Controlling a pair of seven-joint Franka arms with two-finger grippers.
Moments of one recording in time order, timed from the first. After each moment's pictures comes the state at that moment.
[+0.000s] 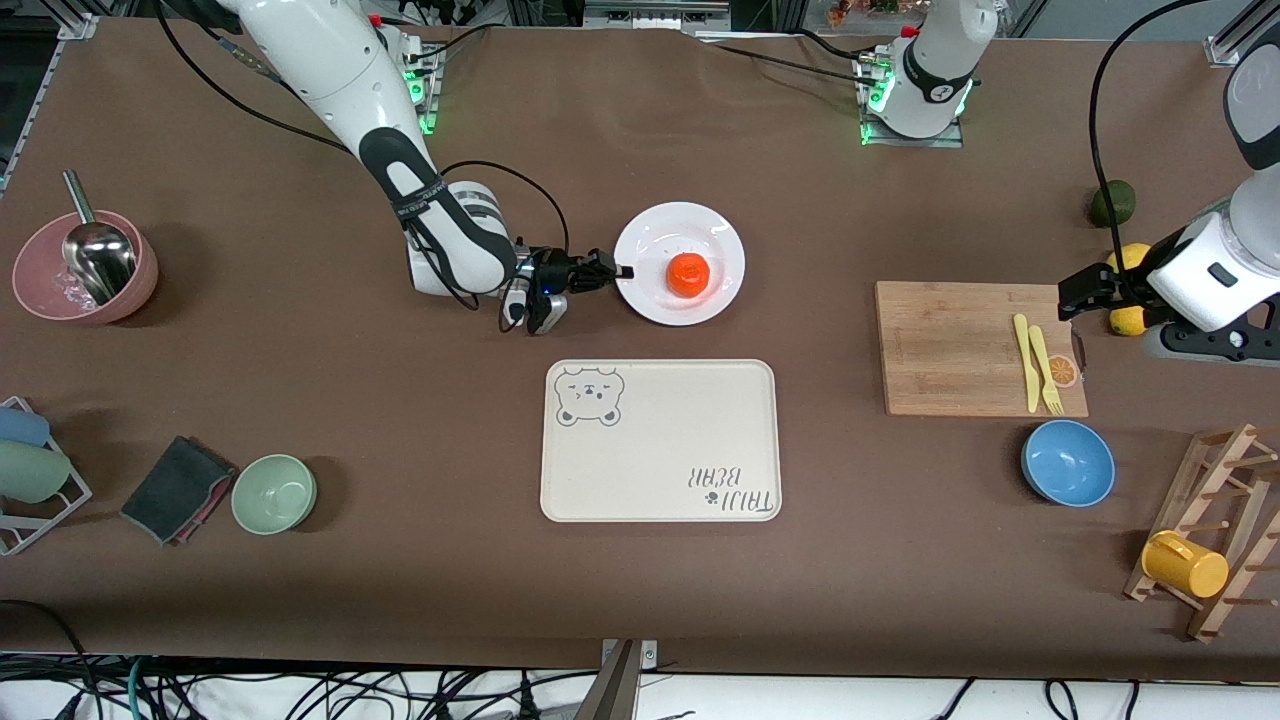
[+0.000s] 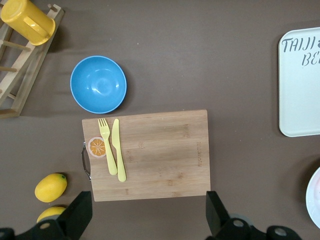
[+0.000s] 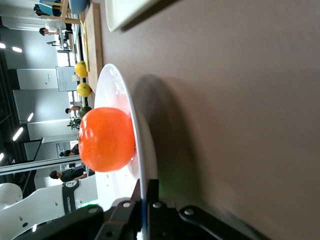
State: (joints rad) left arm -0.04 0.15 0.03 -1.58 0.03 1.67 0.07; right arm 0.34 0.67 0.29 -2.08 1.69 2.27 -1.11
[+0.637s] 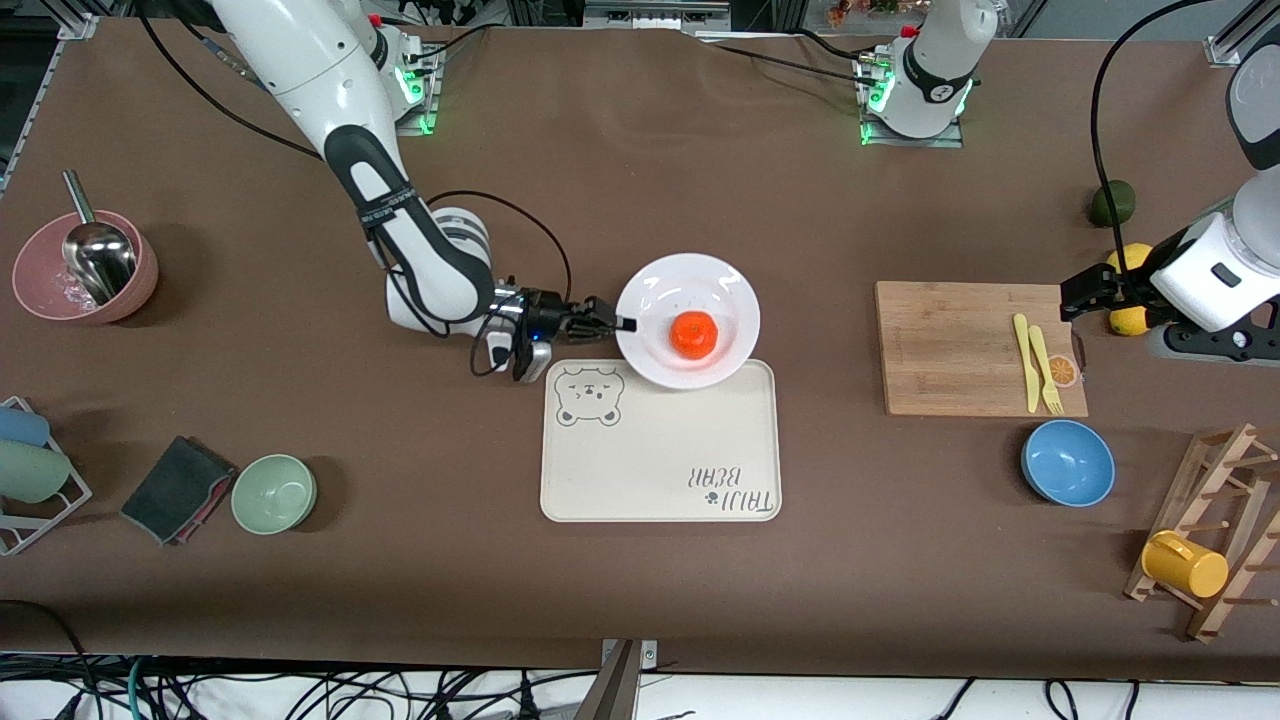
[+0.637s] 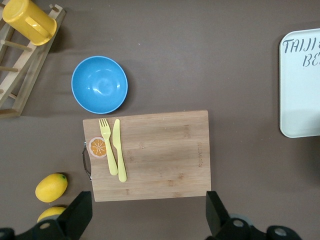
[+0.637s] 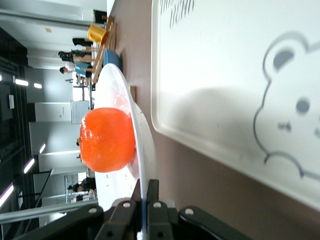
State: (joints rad) left arm -0.04 0.15 0.04 -1.58 0.03 1.67 0.07; right arm 0.33 0.68 0.21 -1.85 1.66 2.28 -0.93
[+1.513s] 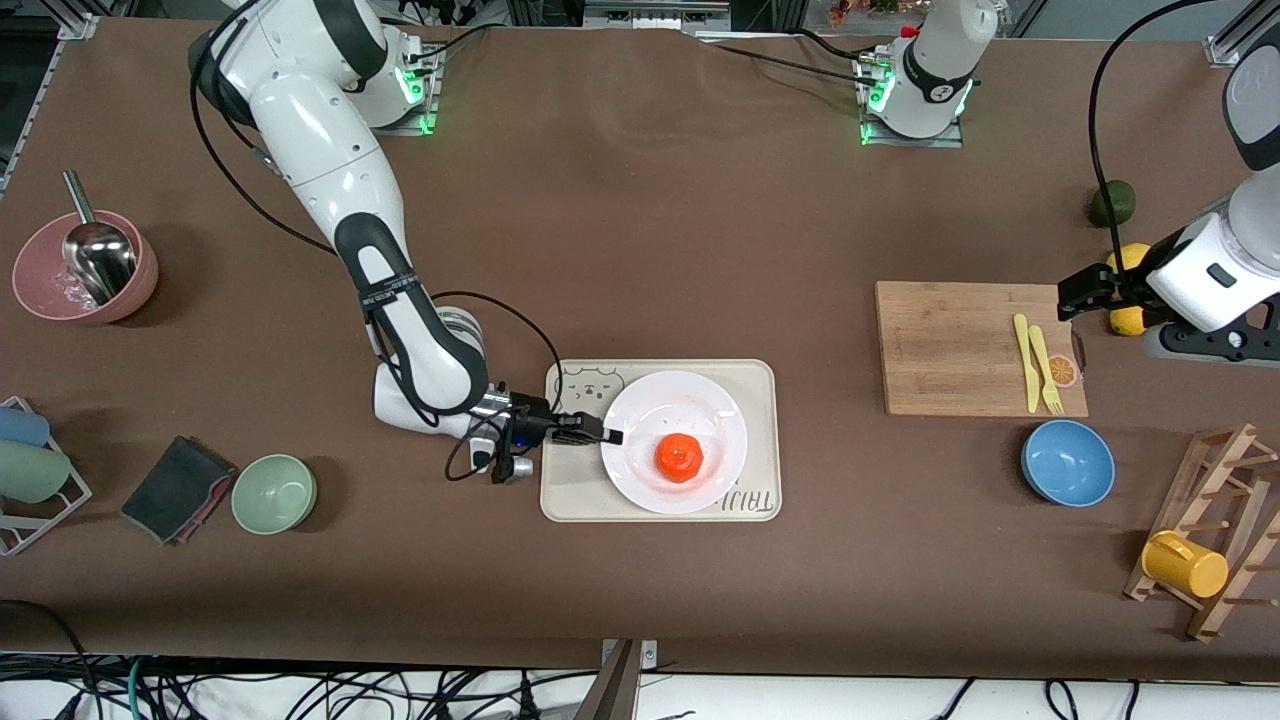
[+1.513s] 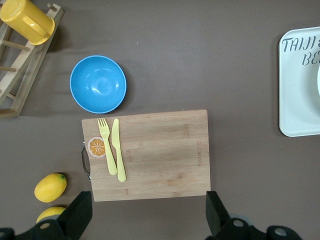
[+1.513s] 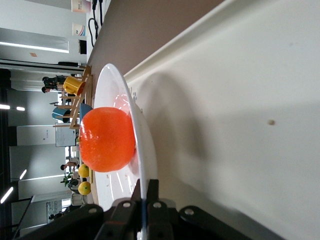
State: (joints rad) left arm -0.04 0.15 0.03 -1.59 0.03 1.67 0.07; right arm 0.34 1.06 0.14 -1.31 1.47 2.32 -0.72
